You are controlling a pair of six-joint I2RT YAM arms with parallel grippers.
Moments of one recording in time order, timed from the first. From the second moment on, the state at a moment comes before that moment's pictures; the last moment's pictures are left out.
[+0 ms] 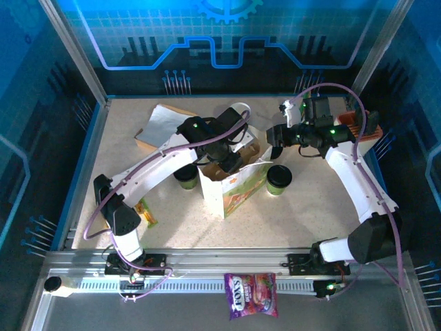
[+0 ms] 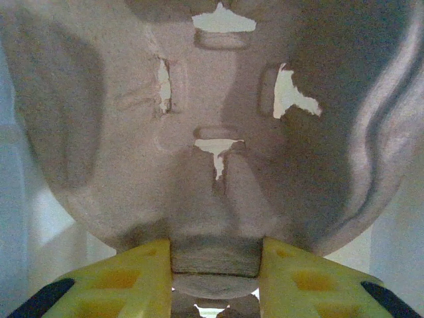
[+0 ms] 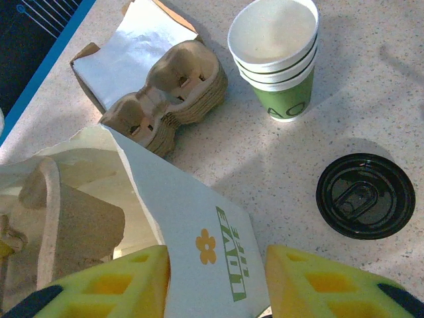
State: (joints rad) left arm -0.81 1.78 1.89 -1.24 -0.02 -0.03; right arm 0.21 1.38 1.35 -0.75 -0.44 0.06
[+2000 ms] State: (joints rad) left arm -0.82 1.91 1.70 -1.21 0.03 -0.01; right arm 0.22 1.33 1.29 -0.70 -0.39 0.06
